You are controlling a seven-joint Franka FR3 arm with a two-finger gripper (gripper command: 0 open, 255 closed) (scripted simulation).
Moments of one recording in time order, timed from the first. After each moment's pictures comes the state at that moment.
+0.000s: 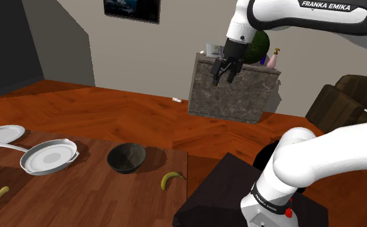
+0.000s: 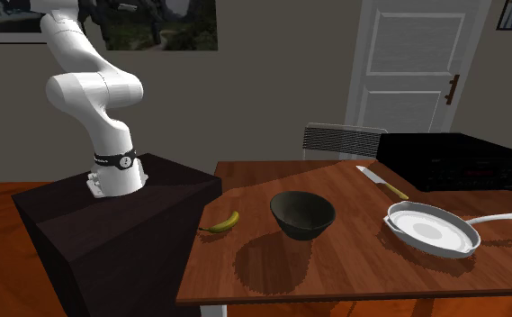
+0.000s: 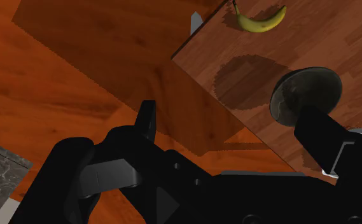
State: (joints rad) arm -0.02 -0.81 -0.07 -2.35 -0.09 1.66 0.15
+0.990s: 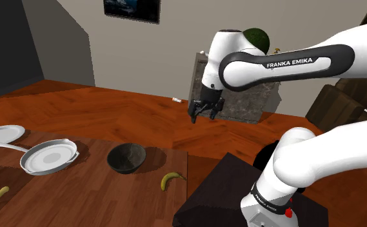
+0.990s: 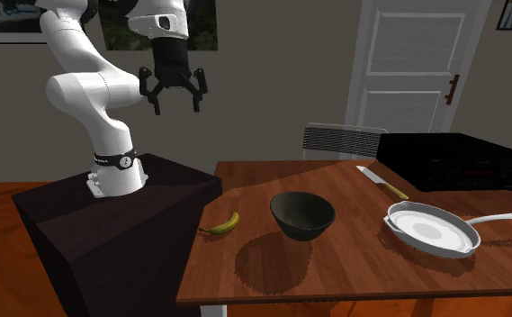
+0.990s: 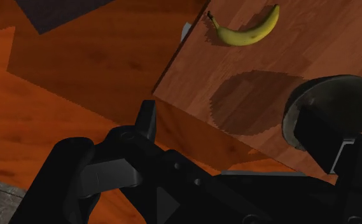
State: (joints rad) arm -0.01 -0.78 0.12 -2.72 0.02 2.02 0.50
